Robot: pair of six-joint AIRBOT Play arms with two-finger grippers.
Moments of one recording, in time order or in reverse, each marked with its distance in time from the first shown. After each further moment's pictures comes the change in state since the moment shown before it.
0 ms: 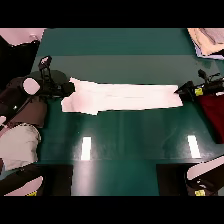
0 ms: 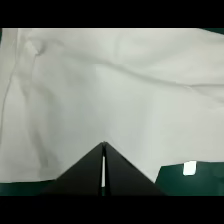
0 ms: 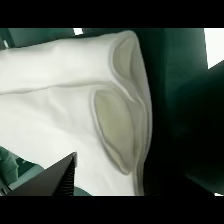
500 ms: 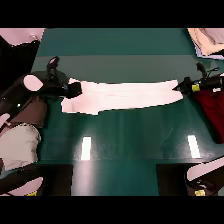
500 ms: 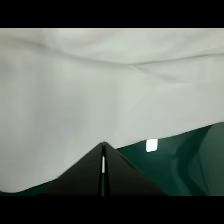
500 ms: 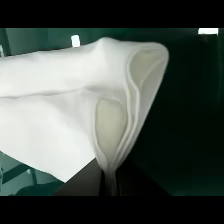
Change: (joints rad) left arm -0.044 -0.053 0.048 -0.235 -0.021 0.120; right arm 0.047 0.082 -0.002 0.083 -0.055 -0.097
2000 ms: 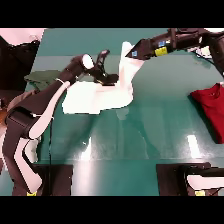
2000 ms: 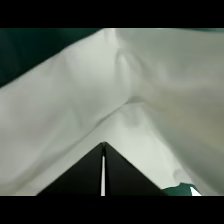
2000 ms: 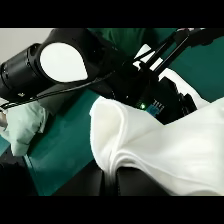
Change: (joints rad) left arm -0.189 -0.718 0.898 0.093 -0.296 0.036; right arm 0.683 0.275 0.369 0.057 -0.094 0.120
